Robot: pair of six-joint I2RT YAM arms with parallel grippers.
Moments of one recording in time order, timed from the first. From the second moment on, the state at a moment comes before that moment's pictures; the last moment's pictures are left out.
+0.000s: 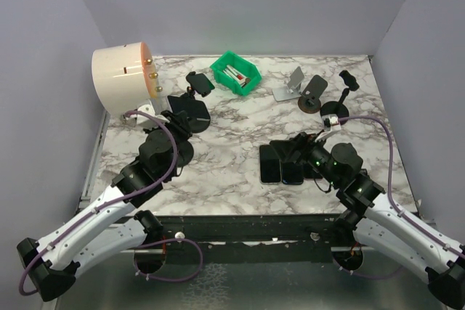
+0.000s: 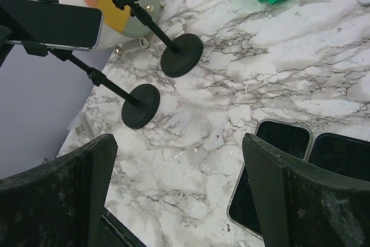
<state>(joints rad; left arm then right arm) -0.80 0.74 0.75 -0.10 -0.83 -0.58 0.70 0.66 0.45 0.10 0.10 0.60</state>
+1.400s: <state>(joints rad) -0.80 0.55 0.75 -0.19 -0.53 -0.36 0.70 0.63 0.50 0.04 0.04 0.46</state>
